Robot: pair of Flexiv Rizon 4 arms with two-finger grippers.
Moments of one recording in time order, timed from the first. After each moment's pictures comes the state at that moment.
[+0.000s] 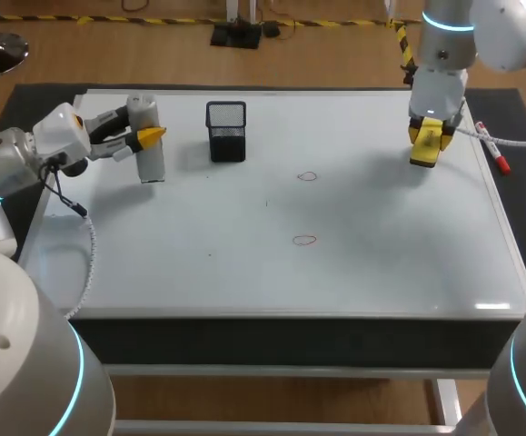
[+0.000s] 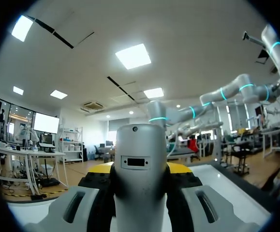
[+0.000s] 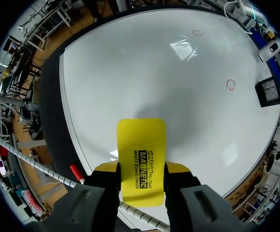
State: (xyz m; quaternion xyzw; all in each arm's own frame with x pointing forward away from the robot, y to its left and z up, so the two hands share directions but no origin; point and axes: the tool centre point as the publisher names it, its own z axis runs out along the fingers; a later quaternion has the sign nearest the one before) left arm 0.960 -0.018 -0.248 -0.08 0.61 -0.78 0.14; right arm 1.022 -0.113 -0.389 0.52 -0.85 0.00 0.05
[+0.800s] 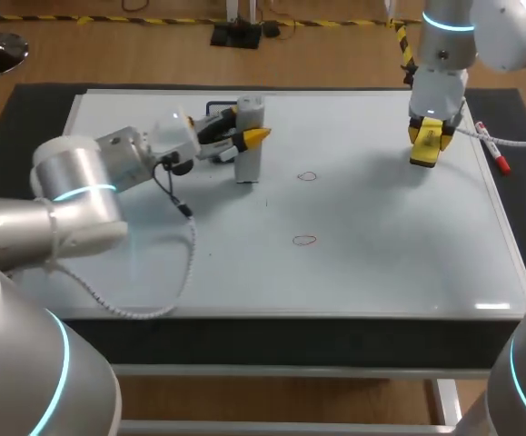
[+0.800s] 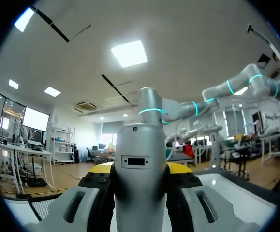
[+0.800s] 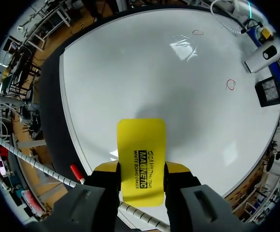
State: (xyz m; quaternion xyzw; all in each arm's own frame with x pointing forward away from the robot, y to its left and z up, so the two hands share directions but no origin) left arm 0.980 -0.193 -0.261 -0.07 0.59 -0.80 0.11; right arm 1.022 -0.113 -0.389 0.52 -0.85 0.00 0.05
